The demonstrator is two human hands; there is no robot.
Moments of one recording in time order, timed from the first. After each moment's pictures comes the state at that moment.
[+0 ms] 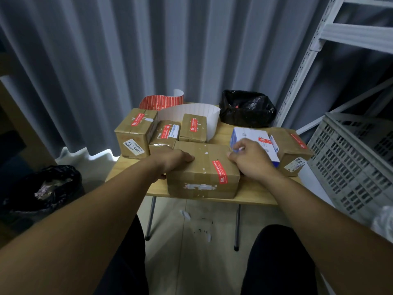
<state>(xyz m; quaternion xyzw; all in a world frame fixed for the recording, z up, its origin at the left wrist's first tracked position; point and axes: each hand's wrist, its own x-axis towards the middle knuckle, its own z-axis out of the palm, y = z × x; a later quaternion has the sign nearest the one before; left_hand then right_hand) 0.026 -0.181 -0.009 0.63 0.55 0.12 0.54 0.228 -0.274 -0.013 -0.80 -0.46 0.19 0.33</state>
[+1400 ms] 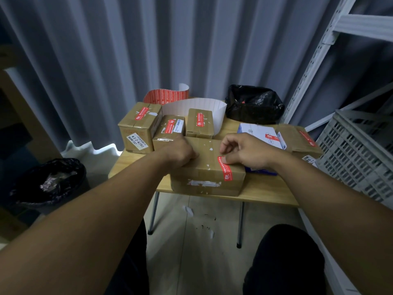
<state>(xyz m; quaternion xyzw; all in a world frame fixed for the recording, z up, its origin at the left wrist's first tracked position) 0.039 -0.182 -0.007 0.72 0.51 0.14 0.46 0.233 -0.259 0.007 -0.69 -0.62 0.30 0.22</state>
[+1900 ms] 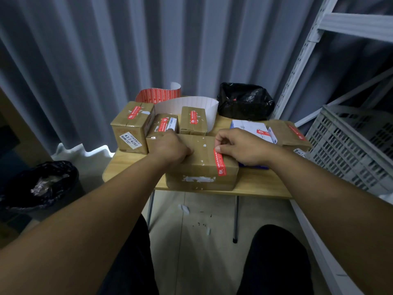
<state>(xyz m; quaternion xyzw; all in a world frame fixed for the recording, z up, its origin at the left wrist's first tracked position) 0.043 -0.181 -0.018 0.71 0.56 0.17 0.38 0.222 -0.271 0.016 -0.70 -0.67 0.20 0.17</state>
